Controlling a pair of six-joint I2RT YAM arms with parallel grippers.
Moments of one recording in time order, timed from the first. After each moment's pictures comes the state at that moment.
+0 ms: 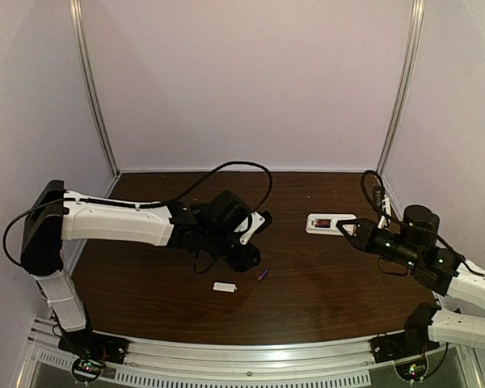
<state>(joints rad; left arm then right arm) -1.06 1.77 1.27 -0.33 -0.03 -0.16 0.59 0.71 0.41 0.06 -0.10 0.68</state>
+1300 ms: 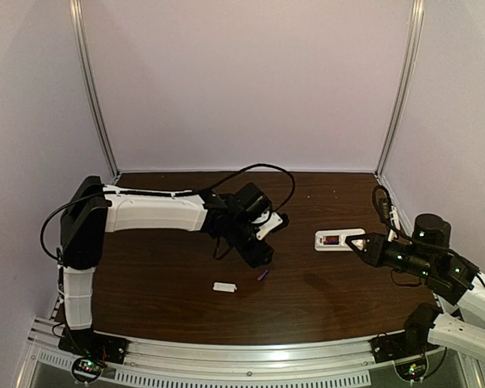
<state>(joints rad) -1.02 2.05 1.59 -0.55 0.04 0.03 0.57 0.49 0.40 -0.23 -0.17 0.59</state>
